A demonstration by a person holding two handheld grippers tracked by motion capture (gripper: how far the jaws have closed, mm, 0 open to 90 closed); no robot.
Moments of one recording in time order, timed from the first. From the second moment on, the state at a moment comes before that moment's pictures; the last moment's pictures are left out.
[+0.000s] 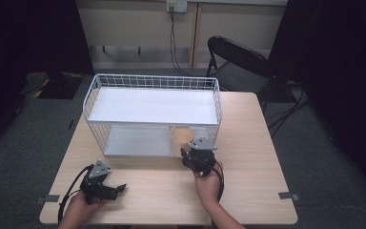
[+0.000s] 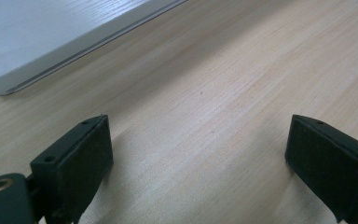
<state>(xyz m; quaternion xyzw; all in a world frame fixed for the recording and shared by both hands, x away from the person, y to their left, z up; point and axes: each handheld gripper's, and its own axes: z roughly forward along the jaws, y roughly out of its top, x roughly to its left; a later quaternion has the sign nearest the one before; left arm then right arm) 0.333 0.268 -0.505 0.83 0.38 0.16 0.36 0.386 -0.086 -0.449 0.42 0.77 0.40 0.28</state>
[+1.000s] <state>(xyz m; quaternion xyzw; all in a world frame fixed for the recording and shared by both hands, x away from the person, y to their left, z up) 0.333 0.268 -0.505 0.83 0.38 0.16 0.36 0.379 -0.100 -0.443 0.39 0.79 0.43 0.21</state>
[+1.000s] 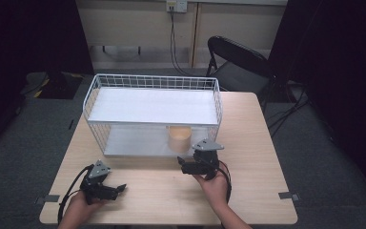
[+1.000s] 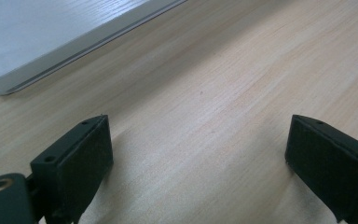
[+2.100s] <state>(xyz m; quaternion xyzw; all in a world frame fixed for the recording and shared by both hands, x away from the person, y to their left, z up) 0.333 0.268 -0.505 0.83 0.38 0.16 0.36 0.353 -0.154 -0.447 0.34 0.82 0.43 0.19</state>
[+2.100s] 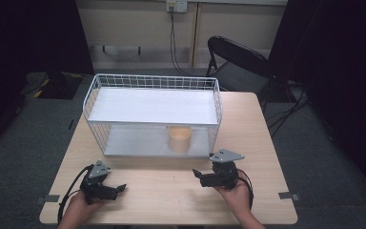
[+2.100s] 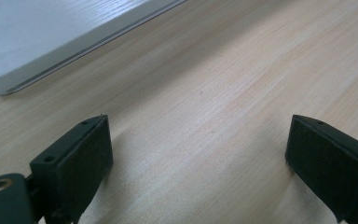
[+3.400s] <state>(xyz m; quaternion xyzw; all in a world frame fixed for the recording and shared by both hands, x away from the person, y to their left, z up) 0.333 0.268 -0.505 0.83 0.38 0.16 0.36 0.343 -0.221 -0.475 0.32 0.83 0.42 0.17</state>
